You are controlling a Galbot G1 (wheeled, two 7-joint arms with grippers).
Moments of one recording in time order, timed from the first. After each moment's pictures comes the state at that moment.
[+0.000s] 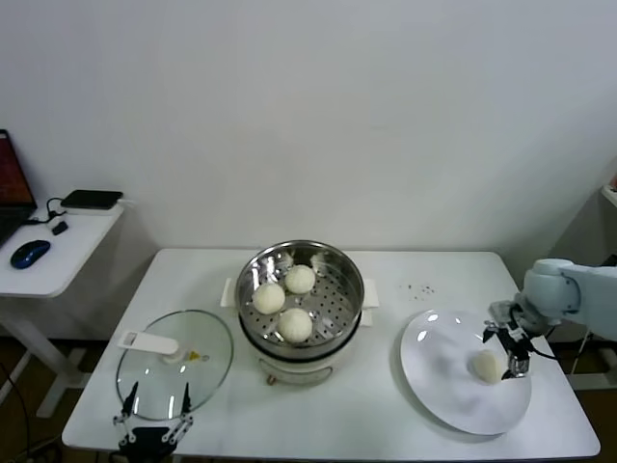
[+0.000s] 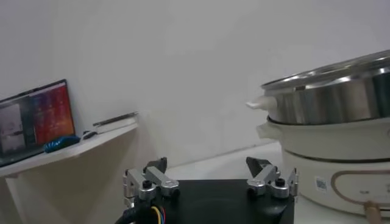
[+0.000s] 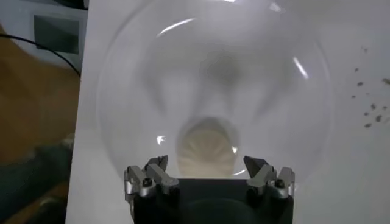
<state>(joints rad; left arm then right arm) 1.85 -1.61 -0.71 -1.97 0.19 -0.37 -0.02 0.64 0.53 -1.85 1.42 0.31 -0.16 -0.85</state>
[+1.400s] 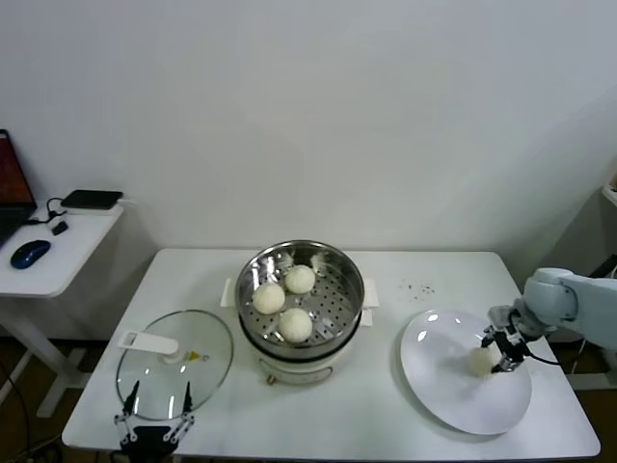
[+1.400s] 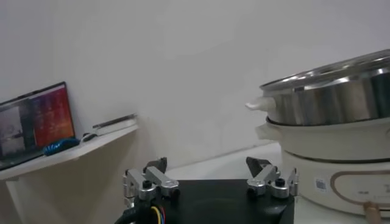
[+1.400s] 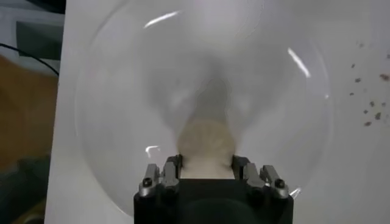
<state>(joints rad) 1.85 -1.61 -0.70 -1.98 0.20 -0.36 -0.03 0.57 0.53 -1.75 1.39 0.31 -0.15 -0.84</state>
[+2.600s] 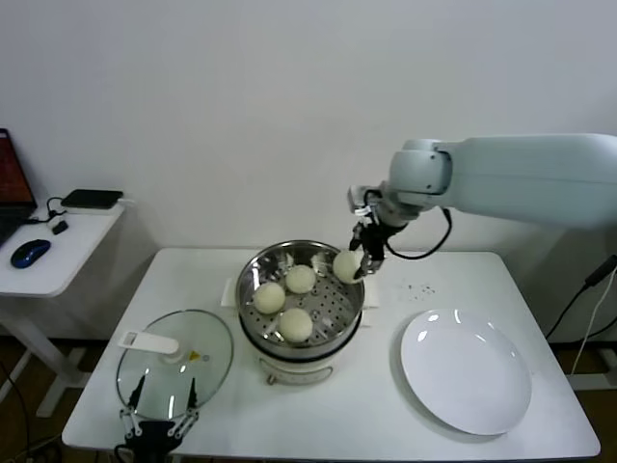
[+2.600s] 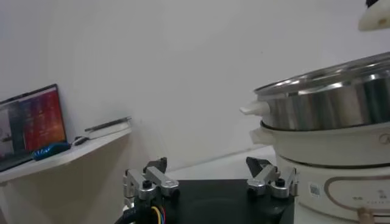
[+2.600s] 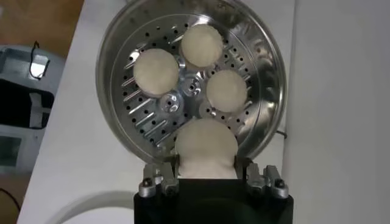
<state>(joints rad) 1.84 -1.61 -0.70 -1.98 0.20 -0.35 -0.01 0.97 1.06 -1.74 1.49 0.91 -0.43 -0.77</state>
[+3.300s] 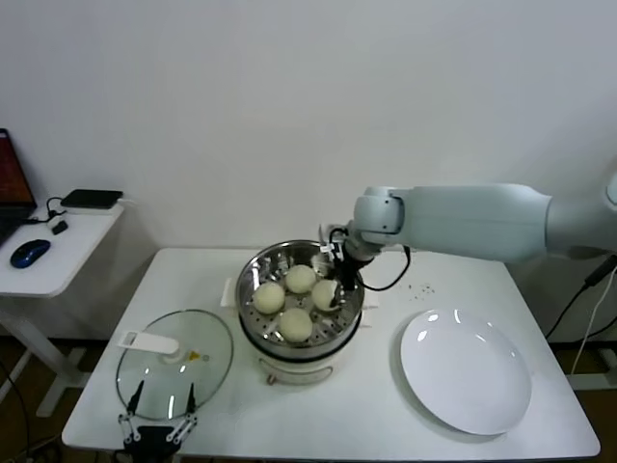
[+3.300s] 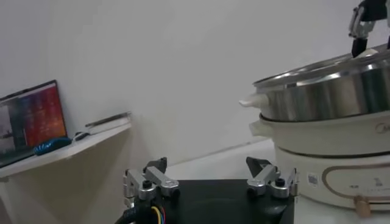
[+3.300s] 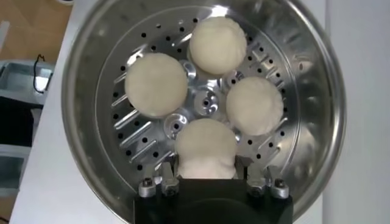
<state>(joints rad) 1.85 -1.61 -0.71 -1.98 0.21 -0.35 -0.01 0.72 1.15 -1.65 1.38 0.88 -0.48 -0.71</state>
